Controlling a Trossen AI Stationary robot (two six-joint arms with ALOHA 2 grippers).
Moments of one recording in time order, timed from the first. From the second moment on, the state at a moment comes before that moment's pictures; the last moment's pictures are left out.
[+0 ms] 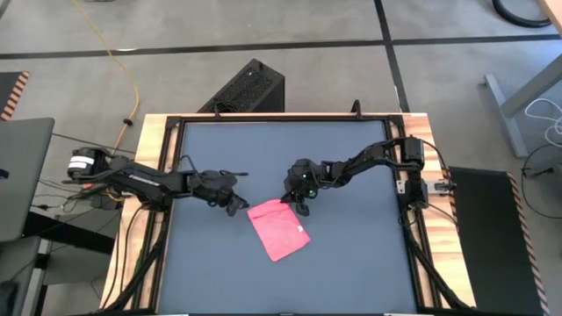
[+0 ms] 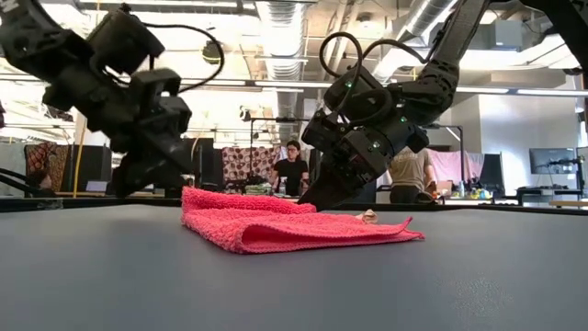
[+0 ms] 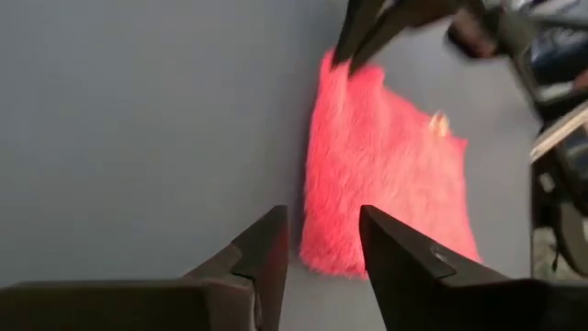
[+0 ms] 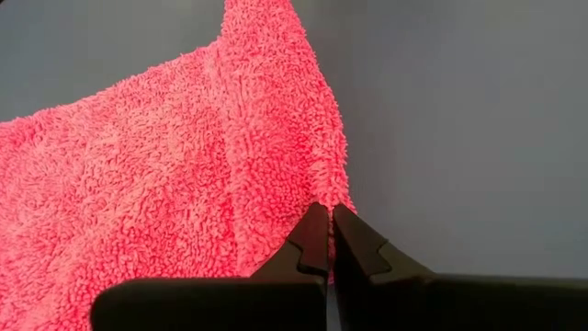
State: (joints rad) left arm 0.05 1.26 0.28 0.41 0.09 -0.88; right arm -0.15 1.96 0.89 0.40 -0.35 -0.09
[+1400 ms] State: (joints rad) left arm -0.06 1.54 0.58 0.13 0.06 -0.47; right arm -0.15 1.96 0.89 0.40 -0.25 -0.39
